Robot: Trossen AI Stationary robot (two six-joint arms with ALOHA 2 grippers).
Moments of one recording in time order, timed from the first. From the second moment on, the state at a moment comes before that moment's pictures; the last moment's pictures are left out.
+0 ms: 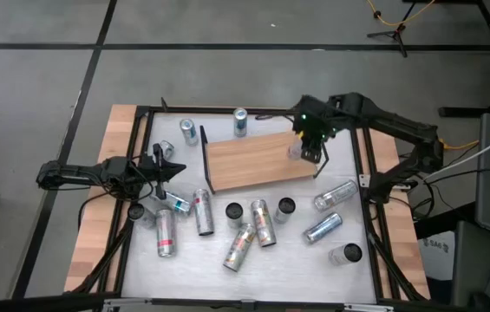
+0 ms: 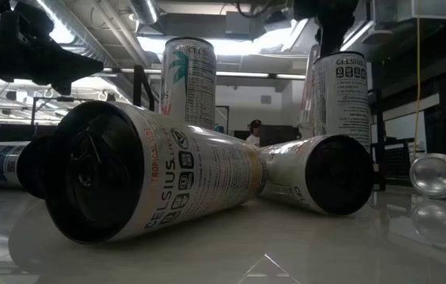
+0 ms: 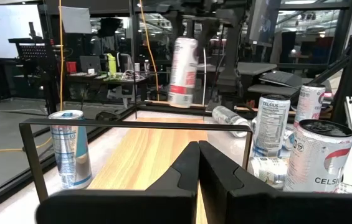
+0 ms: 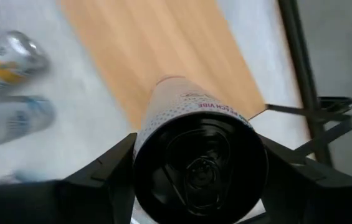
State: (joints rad) left arm -0.05 0.00 0.01 0.06 -0.29 -0.02; right arm -0.32 1.51 1.66 -1.40 0.09 -0.08
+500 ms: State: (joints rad) left arm -0.05 0.00 0.01 0.06 -0.30 -0.02; right arm -0.59 1.65 1.66 -1.33 0.03 -0.35
